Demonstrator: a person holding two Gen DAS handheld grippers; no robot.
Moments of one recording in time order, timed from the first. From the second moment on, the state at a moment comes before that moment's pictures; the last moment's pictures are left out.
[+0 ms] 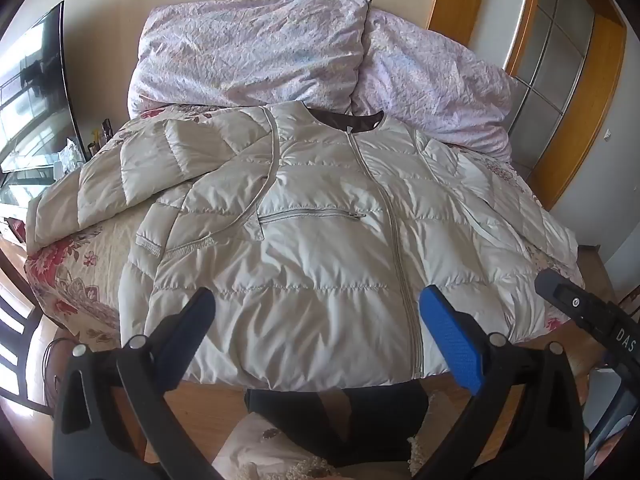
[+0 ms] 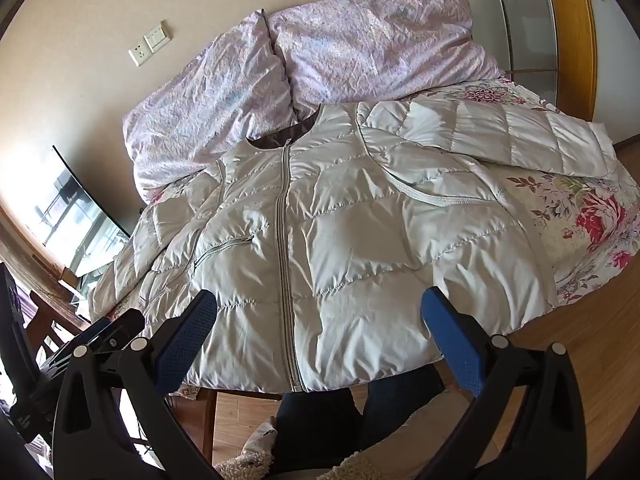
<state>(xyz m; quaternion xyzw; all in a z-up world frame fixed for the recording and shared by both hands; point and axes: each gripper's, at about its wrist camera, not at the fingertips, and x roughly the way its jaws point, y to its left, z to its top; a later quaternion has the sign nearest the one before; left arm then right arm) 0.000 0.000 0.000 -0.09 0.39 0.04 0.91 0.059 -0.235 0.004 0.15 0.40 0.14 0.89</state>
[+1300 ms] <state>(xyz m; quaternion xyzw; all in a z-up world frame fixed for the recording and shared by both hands) 0.000 0.000 0.000 -0.10 0.39 0.04 0.91 0.061 -0.235 0.003 0.15 0.40 0.14 0.89</state>
